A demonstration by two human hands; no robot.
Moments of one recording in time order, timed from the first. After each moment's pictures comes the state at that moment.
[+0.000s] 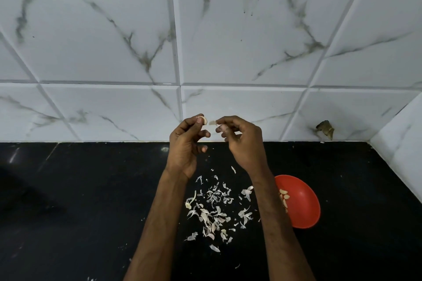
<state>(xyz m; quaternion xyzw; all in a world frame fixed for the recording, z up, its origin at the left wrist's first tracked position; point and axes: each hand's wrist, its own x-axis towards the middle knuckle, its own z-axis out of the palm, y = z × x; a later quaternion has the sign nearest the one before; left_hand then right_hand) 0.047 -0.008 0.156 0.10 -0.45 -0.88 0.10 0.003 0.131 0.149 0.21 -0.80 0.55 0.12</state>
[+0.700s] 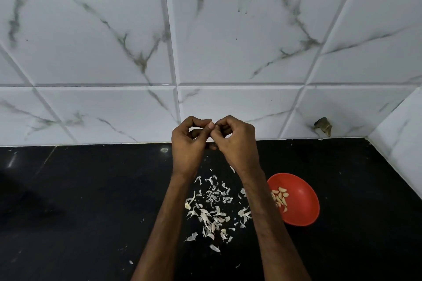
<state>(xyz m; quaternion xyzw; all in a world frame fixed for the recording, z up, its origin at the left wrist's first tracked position) 0.047 0.008 0.150 0.06 -0.61 -0.76 0.21 0.013 0.119 0.157 0.18 -0.82 0.52 0.18</state>
